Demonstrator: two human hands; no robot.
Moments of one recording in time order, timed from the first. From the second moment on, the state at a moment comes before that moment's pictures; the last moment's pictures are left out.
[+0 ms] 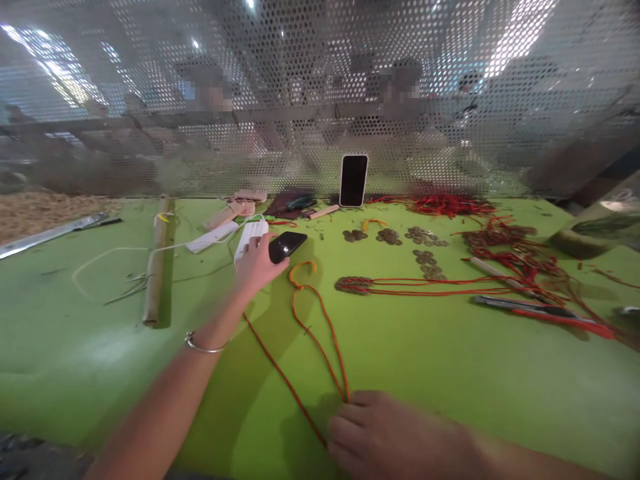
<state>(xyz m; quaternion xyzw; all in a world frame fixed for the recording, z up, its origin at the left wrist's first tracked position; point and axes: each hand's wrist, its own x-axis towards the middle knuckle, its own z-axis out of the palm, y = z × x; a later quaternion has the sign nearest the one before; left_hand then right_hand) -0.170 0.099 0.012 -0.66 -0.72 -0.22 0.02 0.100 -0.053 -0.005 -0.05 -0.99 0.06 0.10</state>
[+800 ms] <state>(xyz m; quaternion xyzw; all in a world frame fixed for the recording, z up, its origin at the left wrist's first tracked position) -0.117 0.065 0.026 -0.87 -0.48 -0.11 0.02 0.244 -0.018 0.047 -0.44 -0.78 0.19 0.39</state>
